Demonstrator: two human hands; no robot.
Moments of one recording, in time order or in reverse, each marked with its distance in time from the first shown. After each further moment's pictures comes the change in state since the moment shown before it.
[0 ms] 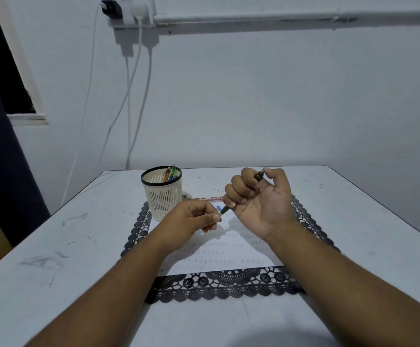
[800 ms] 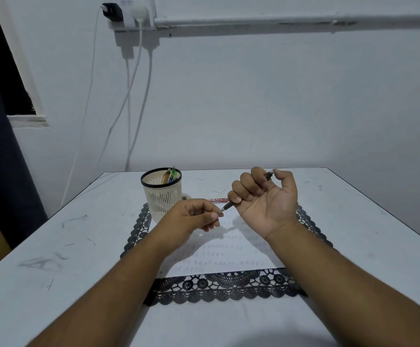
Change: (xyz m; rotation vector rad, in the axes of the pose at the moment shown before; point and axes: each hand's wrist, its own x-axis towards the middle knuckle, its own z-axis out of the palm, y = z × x) left_hand 0.000 0.001 -0.001 -0.143 0.030 -0.026; right_hand -0.001 -0.005 -0.001 0.158 0.159 -0.044
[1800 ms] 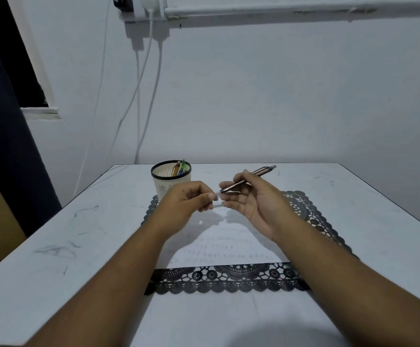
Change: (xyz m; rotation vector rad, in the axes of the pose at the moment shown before) left_hand 0.001 0.013 -0.021 0.187 0.104 0.110; right_hand 0.003 0.016 0.000 -0.470 0.127 0.159
